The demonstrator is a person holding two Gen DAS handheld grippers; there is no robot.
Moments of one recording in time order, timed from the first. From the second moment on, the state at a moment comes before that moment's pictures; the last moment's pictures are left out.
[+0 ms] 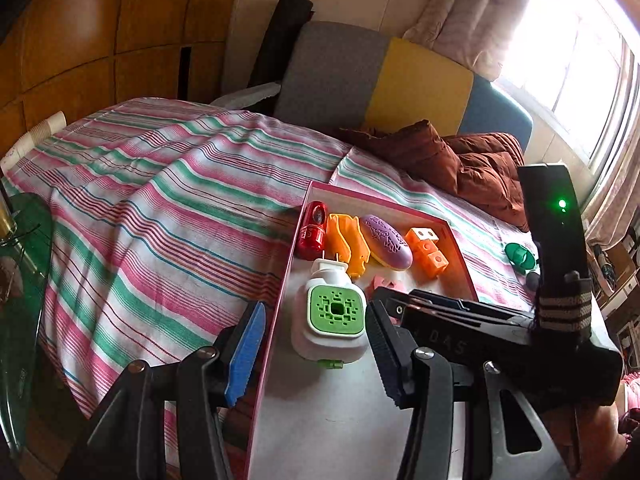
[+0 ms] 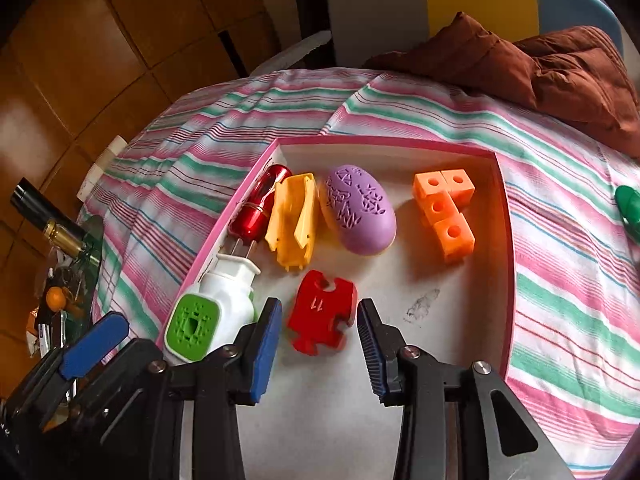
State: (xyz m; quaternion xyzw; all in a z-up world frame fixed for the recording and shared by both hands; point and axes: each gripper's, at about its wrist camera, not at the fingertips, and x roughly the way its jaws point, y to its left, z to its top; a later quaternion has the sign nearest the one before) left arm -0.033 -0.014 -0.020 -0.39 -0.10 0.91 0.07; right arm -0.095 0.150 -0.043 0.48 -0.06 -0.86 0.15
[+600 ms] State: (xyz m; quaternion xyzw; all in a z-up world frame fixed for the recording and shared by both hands) left arm -0.025 0.006 -0.014 -0.38 -0.10 0.91 0.14; right arm -0.045 0.217 -0.007 0.42 -0.09 -0.90 0.08
